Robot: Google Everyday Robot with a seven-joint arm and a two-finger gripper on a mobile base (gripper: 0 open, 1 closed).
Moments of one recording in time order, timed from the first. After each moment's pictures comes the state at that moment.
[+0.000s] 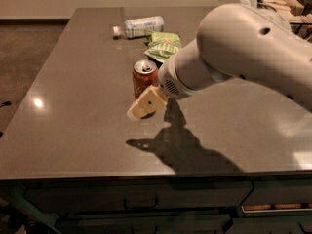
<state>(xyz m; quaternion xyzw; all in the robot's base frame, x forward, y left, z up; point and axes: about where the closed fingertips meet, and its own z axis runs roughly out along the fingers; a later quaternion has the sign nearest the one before) 0.526 -0.010 0.894 -0.43 0.82 0.11 0.35</state>
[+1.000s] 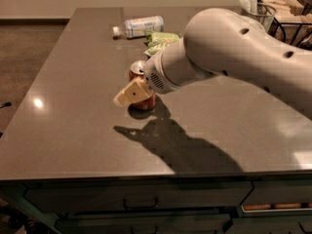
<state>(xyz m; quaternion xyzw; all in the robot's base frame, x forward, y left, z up) 0.549 0.029 0.895 -0.41 0.81 0.16 0.38</state>
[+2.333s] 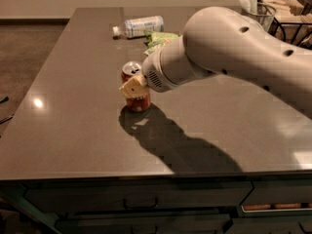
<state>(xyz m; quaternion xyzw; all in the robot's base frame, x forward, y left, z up) 0.550 0.035 0.901 -0.41 0.81 0.17 0.39</state>
